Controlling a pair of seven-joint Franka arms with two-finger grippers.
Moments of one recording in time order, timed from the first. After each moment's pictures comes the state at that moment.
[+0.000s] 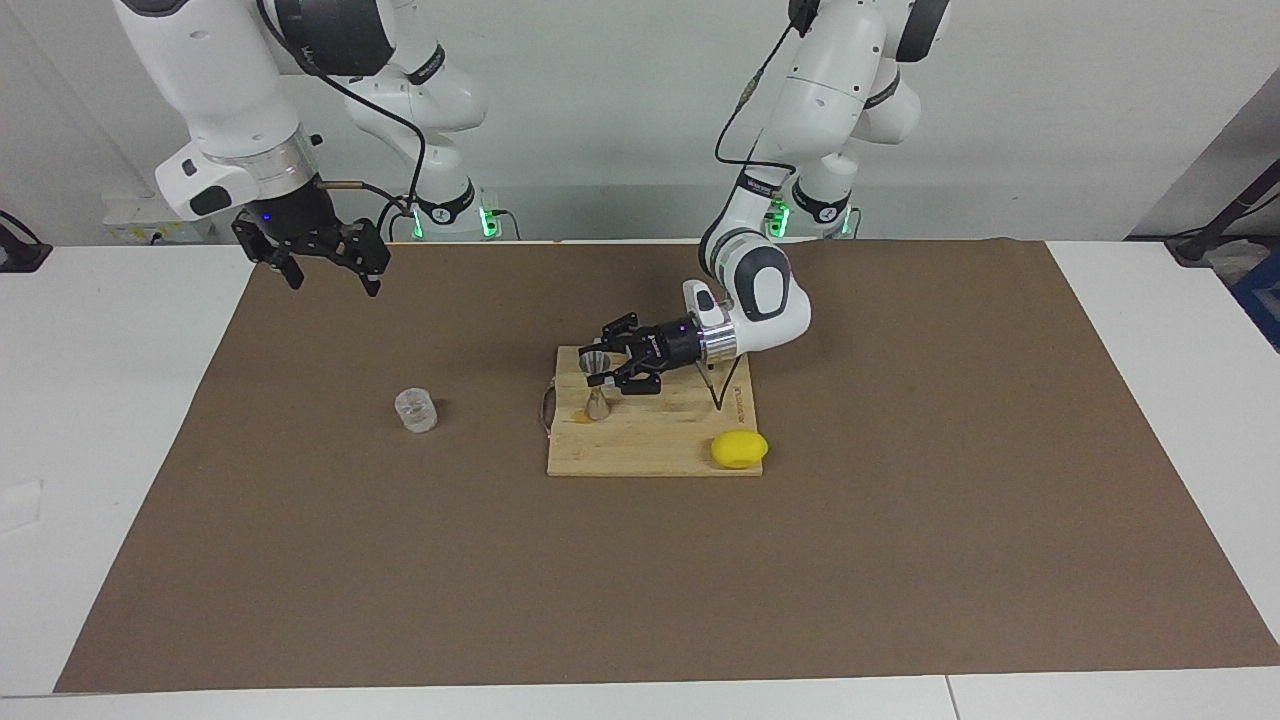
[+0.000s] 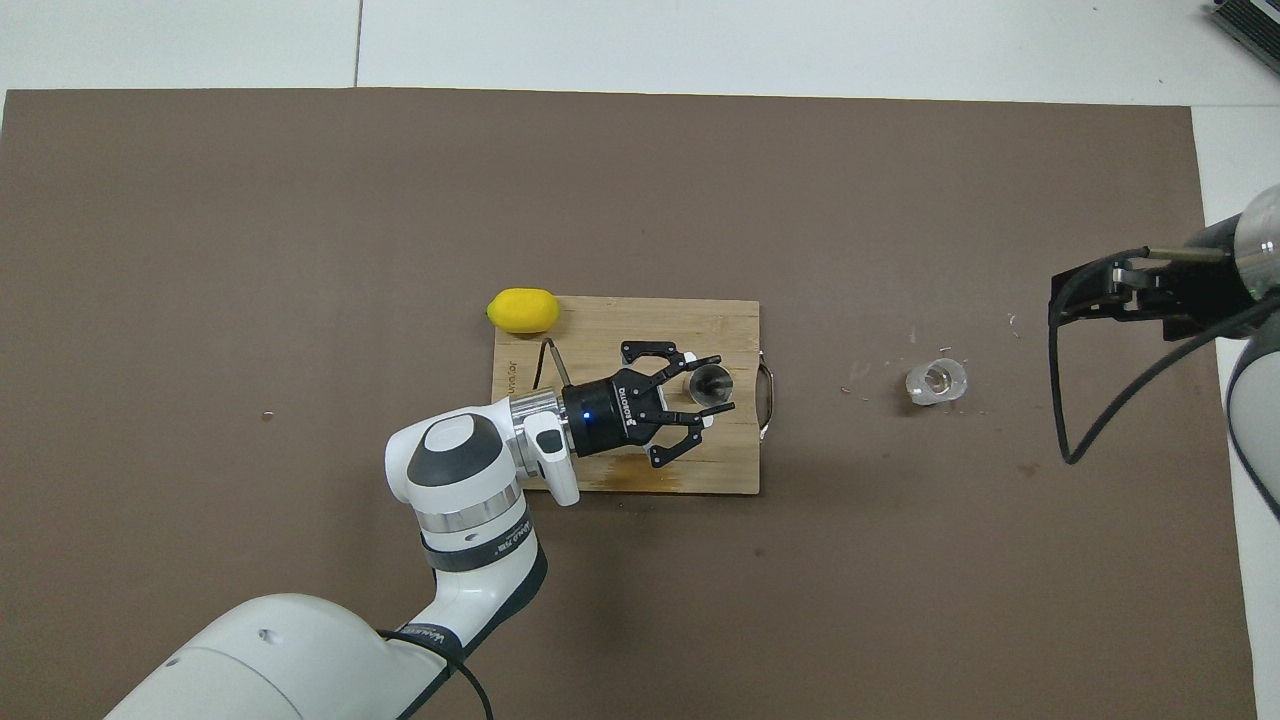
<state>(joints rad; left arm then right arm) -0.55 0.38 -0.06 -2.12 -2.23 2.07 2.64 0.05 0.01 0.01 -1.59 -0.02 1.59 0.20</state>
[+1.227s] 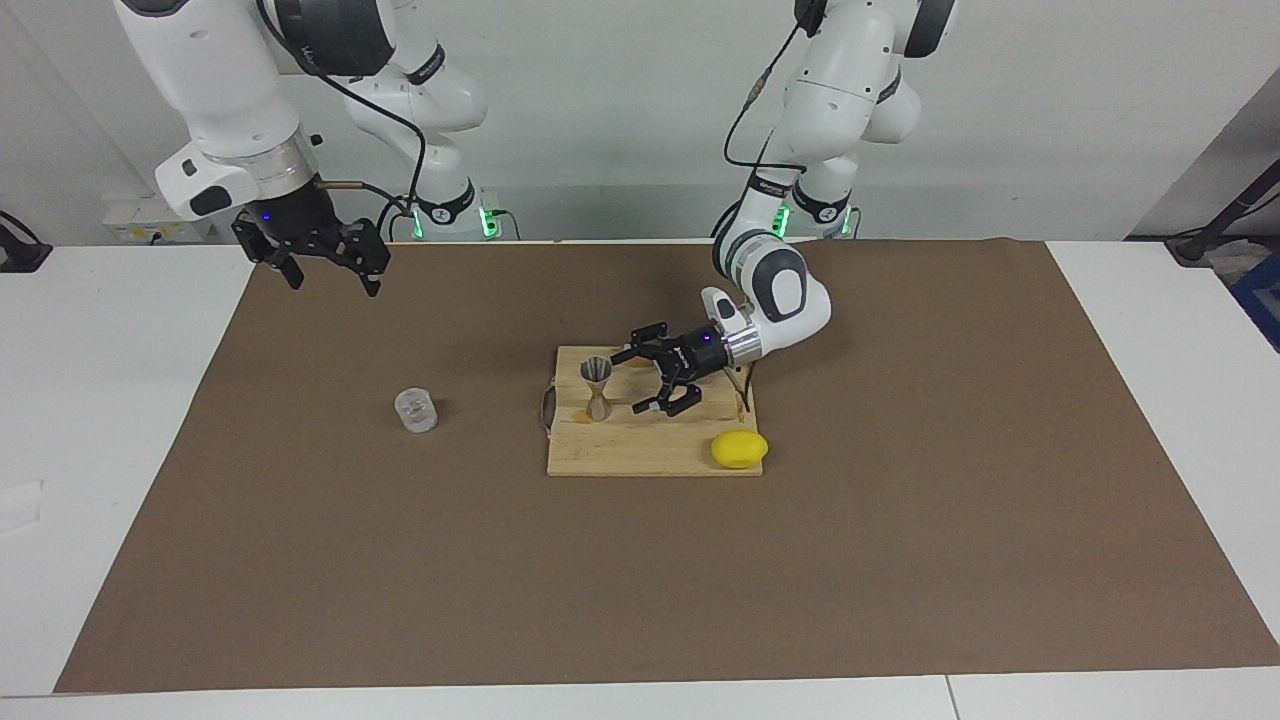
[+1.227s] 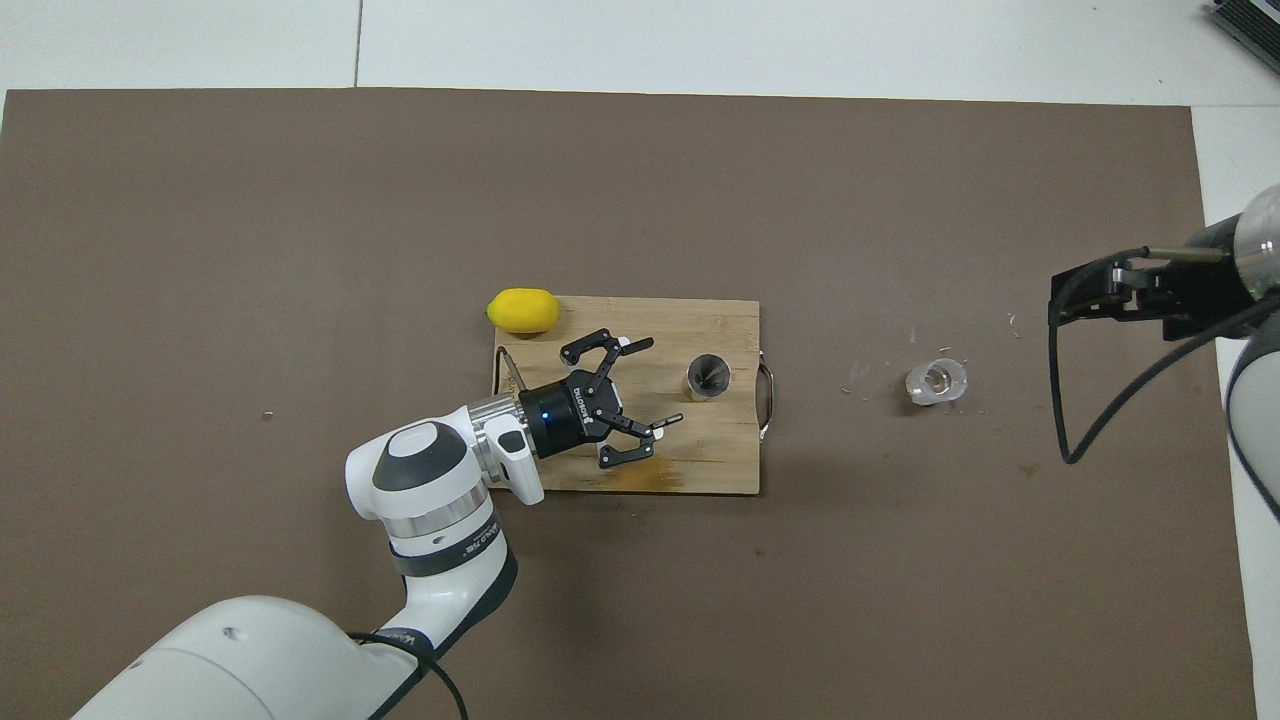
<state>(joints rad) -0.50 0.34 -0.04 -2.21 -2.23 2.12 2.64 0.05 0.01 0.01 -1.59 -0.02 1.59 0.20</state>
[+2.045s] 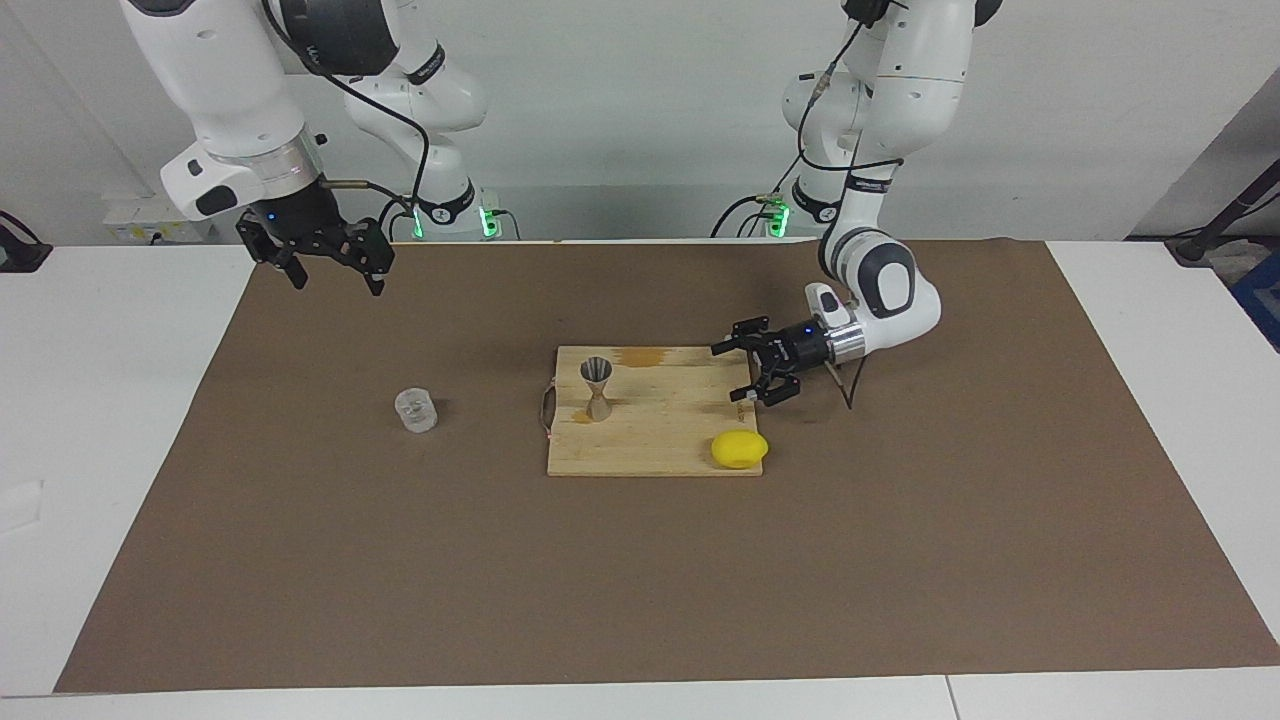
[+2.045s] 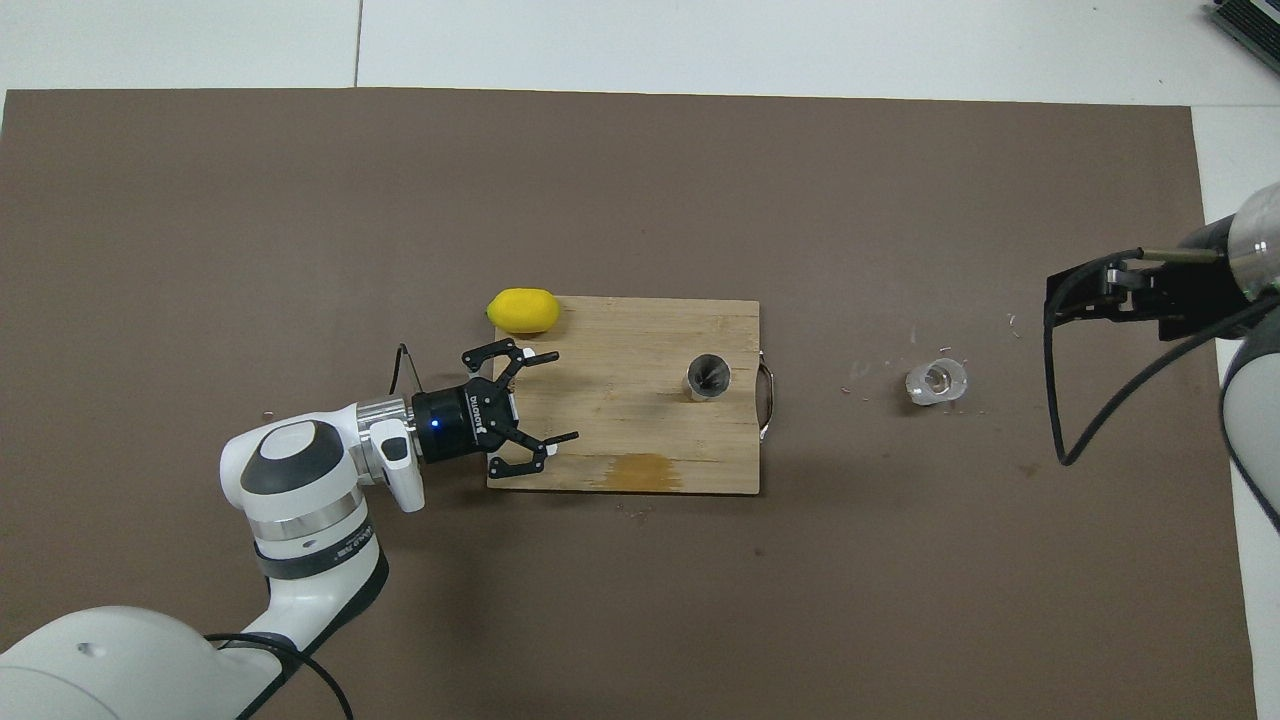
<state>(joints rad) -0.11 0.24 -0.03 -2.34 -1.63 1.90 2.63 0.05 0.01 0.01 -1.59 -0.02 1.59 0.20</state>
